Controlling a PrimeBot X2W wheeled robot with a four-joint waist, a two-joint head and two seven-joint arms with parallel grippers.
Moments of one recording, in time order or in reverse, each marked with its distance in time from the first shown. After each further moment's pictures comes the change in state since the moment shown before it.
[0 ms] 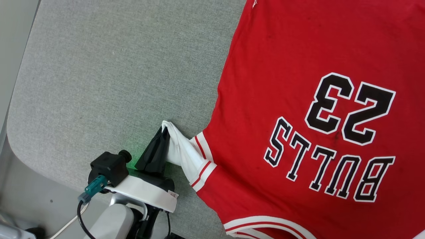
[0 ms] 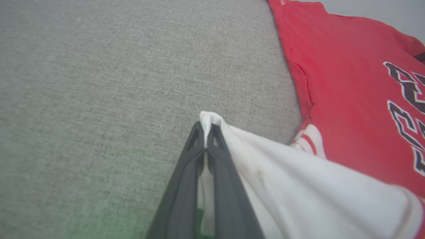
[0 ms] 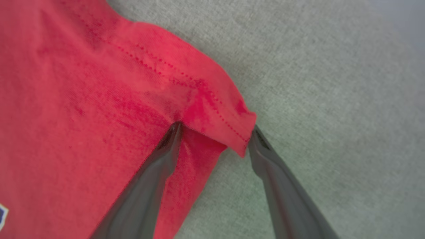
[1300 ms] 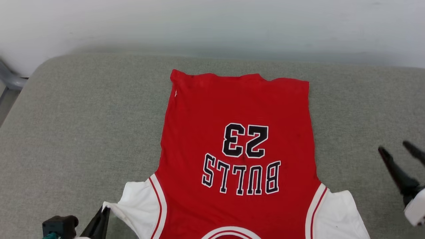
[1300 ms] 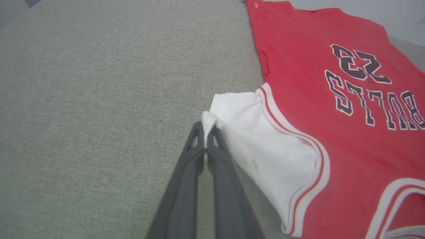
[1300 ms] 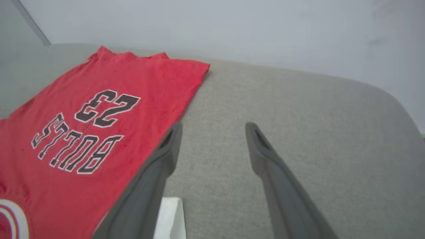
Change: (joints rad) left arm 0.326 0.379 -0.100 -0.043 -0.313 0.221 0.004; right arm 1.015 0.162 -0.228 -0.285 0.072 0.000 -1.142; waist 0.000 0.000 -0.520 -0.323
